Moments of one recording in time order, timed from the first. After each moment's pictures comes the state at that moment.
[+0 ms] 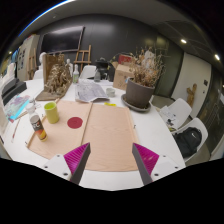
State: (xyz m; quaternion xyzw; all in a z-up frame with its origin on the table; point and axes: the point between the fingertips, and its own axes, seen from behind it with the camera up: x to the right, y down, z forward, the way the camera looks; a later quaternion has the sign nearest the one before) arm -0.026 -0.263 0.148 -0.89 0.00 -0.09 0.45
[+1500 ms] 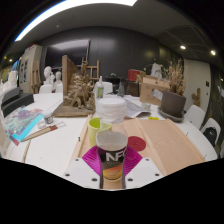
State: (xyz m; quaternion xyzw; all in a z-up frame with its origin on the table) arm -0.307 -0.123 0.077 -0.84 0.02 -0.06 0.54
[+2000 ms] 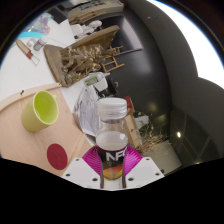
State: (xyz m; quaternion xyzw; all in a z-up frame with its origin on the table) arm -0.176 -0.013 0.181 -0.69 -0.31 -0.47 0.45
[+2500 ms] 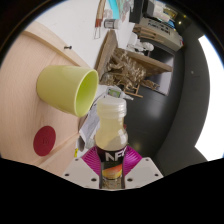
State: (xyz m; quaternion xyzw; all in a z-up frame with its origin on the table) arm -0.223 0.032 0.161 -0.49 -0.55 -0.59 0.35
